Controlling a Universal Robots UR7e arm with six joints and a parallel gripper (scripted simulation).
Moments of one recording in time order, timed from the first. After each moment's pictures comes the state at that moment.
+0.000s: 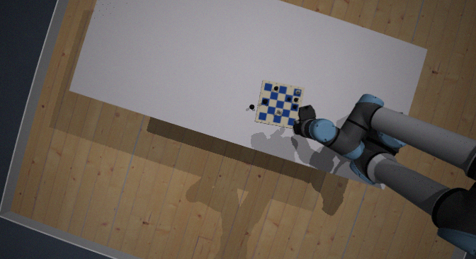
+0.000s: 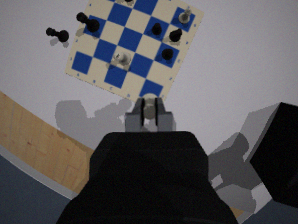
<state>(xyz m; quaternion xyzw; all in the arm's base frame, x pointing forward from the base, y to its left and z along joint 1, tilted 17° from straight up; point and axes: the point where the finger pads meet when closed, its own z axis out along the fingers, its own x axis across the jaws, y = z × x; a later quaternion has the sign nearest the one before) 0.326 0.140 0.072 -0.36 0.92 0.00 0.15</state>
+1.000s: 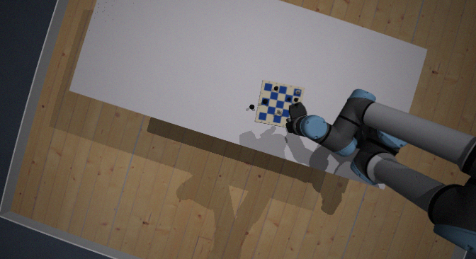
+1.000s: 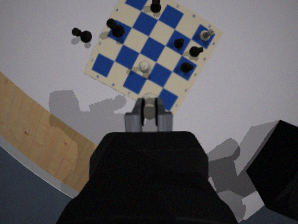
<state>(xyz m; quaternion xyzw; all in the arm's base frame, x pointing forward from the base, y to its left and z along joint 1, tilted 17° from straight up) 0.357 0.148 0.098 -0.41 0.90 0.00 0.15</state>
